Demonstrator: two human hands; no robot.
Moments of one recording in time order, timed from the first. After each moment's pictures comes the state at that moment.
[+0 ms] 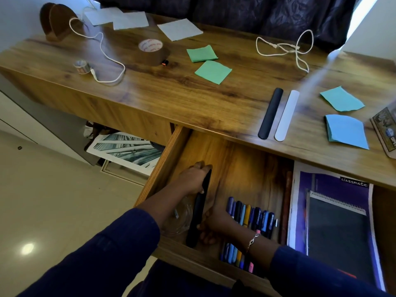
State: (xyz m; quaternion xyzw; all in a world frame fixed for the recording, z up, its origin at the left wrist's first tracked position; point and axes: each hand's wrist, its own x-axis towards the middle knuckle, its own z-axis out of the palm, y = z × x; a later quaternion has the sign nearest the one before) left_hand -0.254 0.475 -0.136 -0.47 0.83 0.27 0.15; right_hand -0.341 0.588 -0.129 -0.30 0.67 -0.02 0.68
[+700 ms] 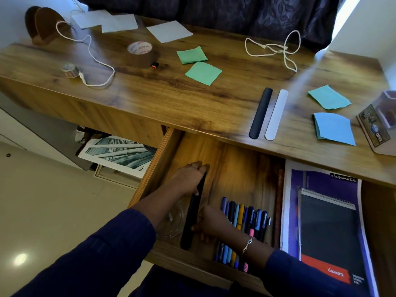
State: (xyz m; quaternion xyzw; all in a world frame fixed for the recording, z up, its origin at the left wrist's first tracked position) left_hand -0.262 0.477 -0.120 -0.42 0.87 0.17 0.19; right_hand -0.344 0.592 -0.123 -0.56 0.66 0.01 0.50
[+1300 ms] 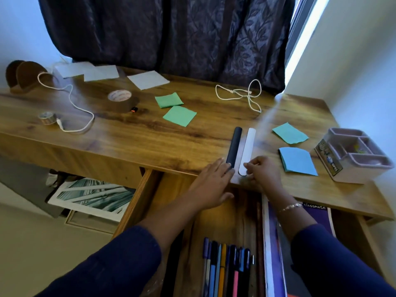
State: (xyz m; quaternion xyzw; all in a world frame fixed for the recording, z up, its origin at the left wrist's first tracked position) left_hand -0.354 0.467 -0.048 -0.29 0.95 0.06 -0.04; right_hand -0.514 0.501 -0.028 -0.37 0.83 -0.35 0.23
